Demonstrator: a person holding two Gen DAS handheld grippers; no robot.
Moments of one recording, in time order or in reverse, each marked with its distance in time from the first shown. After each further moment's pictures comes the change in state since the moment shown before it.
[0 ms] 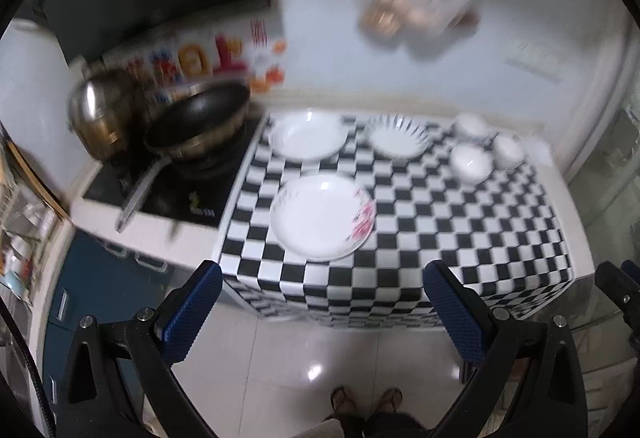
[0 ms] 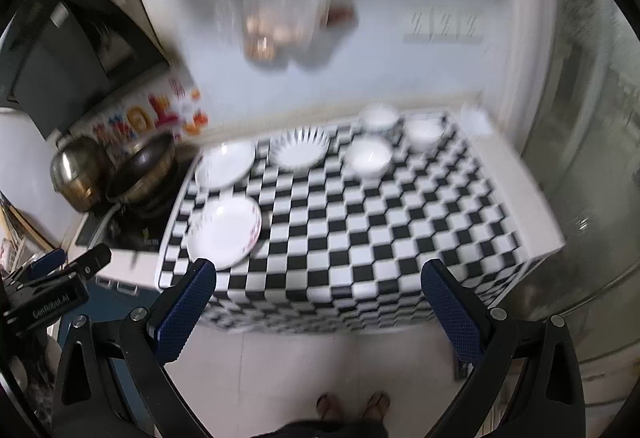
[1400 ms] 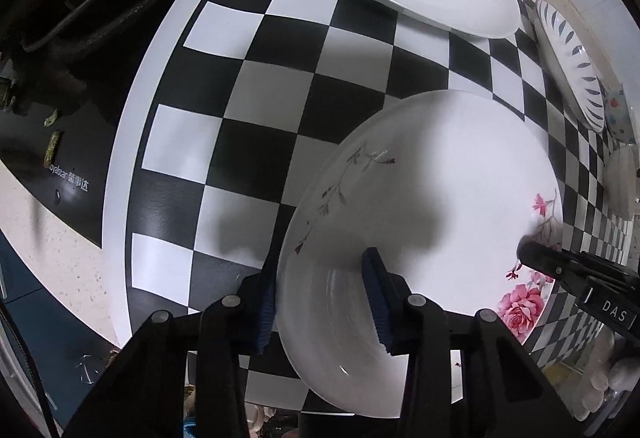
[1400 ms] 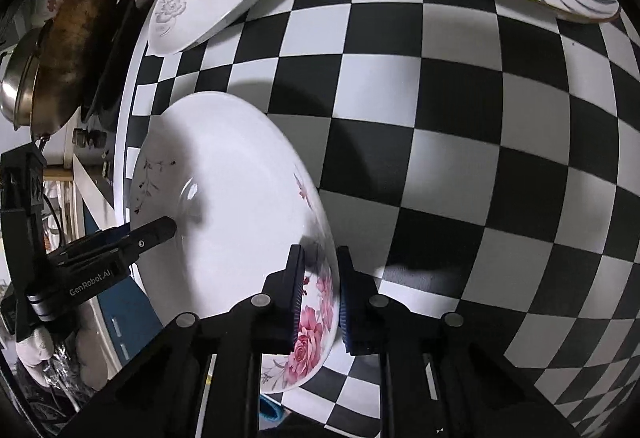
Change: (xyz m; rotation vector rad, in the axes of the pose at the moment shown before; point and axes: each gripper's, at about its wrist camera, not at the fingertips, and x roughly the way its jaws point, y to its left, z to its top) left arm 0.382 0.117 0.053 -0.182 0.619 -0.100; right arm 0.534 0.132 0.051 -0.107 0.789 0.311
